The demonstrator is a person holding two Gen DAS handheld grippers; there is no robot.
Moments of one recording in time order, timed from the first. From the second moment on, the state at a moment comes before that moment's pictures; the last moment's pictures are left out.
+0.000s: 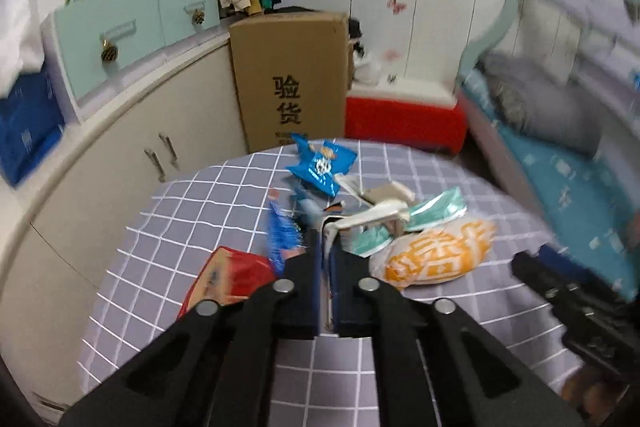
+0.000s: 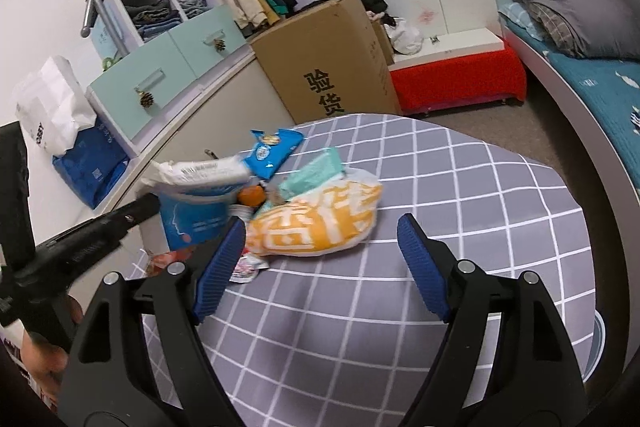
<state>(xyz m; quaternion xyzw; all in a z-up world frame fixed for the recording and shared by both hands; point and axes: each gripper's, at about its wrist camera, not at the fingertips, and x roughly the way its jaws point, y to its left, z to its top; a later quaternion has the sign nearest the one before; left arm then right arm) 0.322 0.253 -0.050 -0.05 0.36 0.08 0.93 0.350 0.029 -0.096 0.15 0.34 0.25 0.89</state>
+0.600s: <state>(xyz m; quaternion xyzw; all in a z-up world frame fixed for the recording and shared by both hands) 0.285 0.308 -0.026 -0.12 0.28 0.09 0.95 0.370 0.126 -0.088 0.09 0.40 0.32 0.86</state>
